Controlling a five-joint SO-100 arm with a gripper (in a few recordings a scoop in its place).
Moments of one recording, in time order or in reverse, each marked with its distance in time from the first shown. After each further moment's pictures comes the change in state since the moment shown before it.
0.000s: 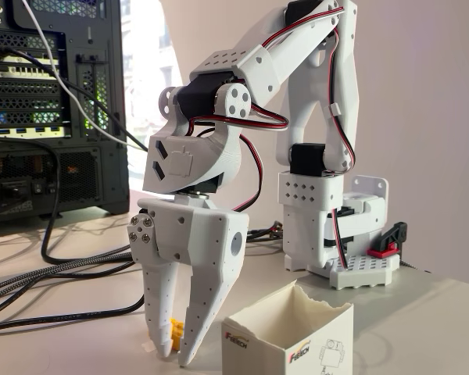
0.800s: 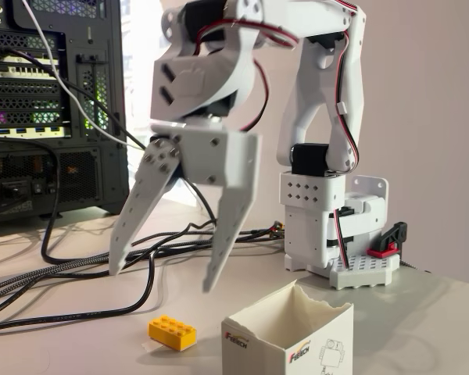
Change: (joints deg) arm -3.8 10.1 -13.8 27.2 -24.6
